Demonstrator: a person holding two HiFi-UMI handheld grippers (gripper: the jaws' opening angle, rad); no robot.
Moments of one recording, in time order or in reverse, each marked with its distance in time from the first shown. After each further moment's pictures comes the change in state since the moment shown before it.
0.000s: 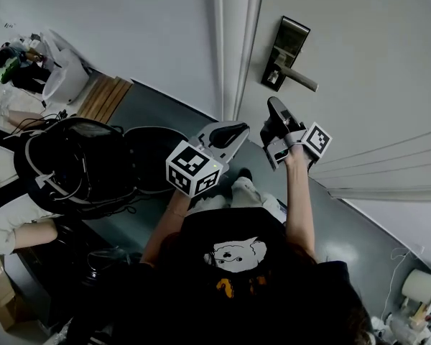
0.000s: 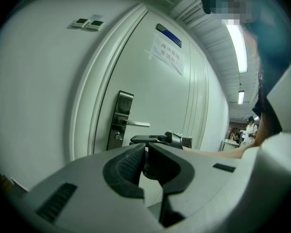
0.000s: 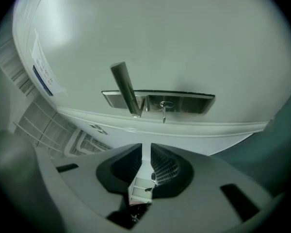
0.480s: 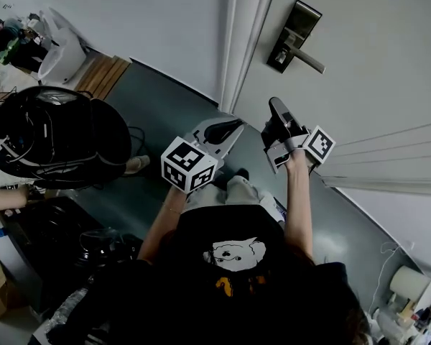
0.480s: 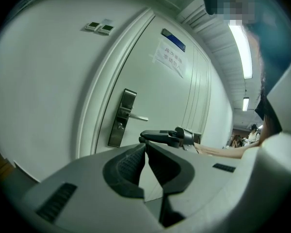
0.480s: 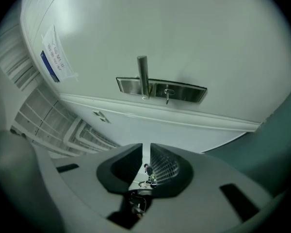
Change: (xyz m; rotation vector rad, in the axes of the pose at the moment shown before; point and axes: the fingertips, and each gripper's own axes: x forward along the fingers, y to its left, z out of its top) left arm -0.053 -0.018 -0.029 -0.085 -0.004 0.043; right arm -0.041 0.021 -0.059 -0.077 0.057 -0.043
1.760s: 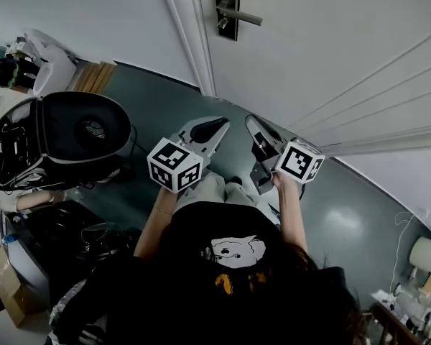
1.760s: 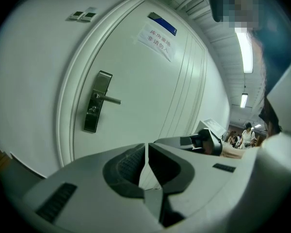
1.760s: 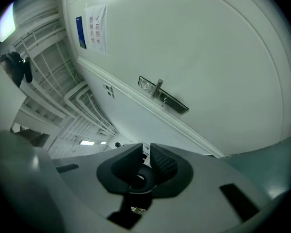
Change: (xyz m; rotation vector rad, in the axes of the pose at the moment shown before) left arm 0.040 -0.135 -0.056 -0.004 0.097 -0.030; right arm -0.181 0.008 -0.034 -0.395 0.150 -0.155
